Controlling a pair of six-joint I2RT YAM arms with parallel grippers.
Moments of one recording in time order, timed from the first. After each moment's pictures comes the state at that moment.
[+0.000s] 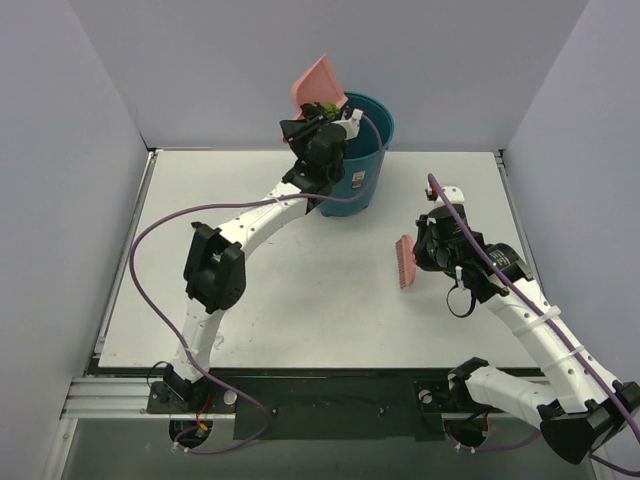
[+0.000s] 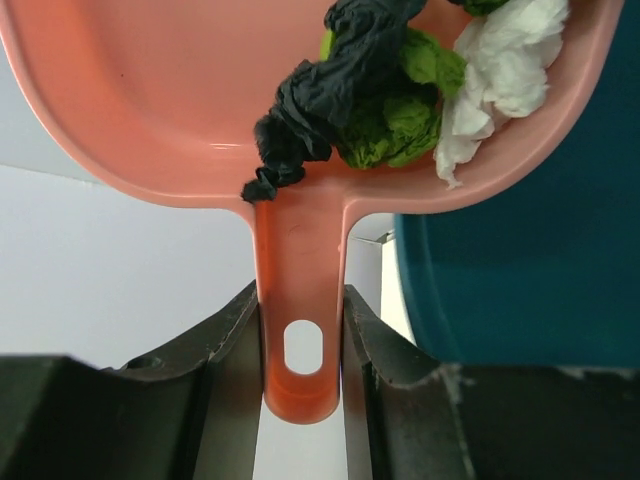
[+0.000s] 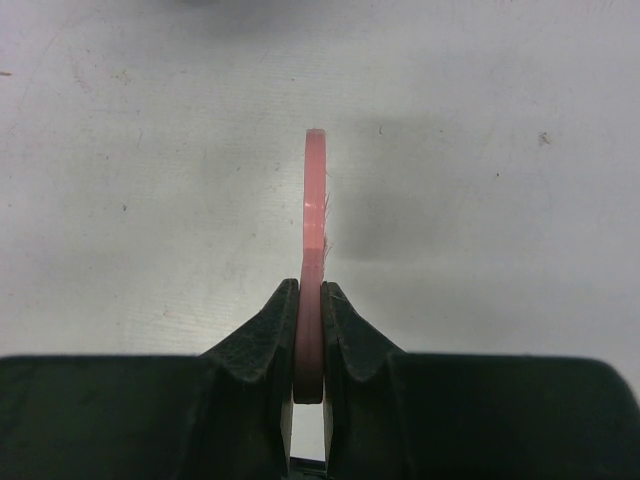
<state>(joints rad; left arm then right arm) -0.69 2.18 2.04 0.06 -1.04 1.03 0.51 1.02 1.08 -0.80 0.27 0.34</state>
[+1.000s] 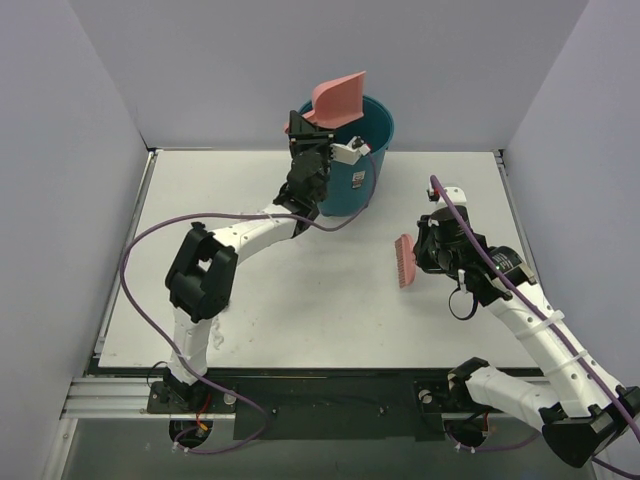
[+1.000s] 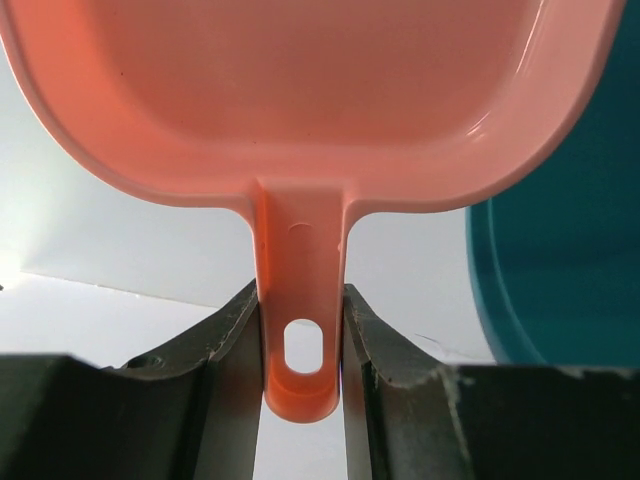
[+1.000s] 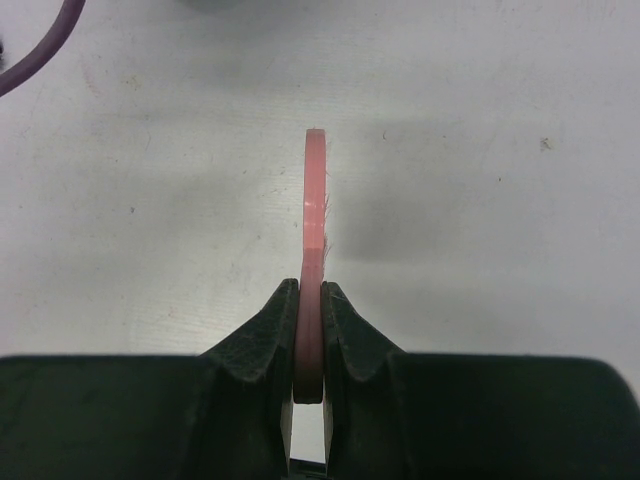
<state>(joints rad) -0.68 2.04 1.59 0.74 -0.71 1.64 0.52 1.00 1.08 -0.79 0.27 0.34</state>
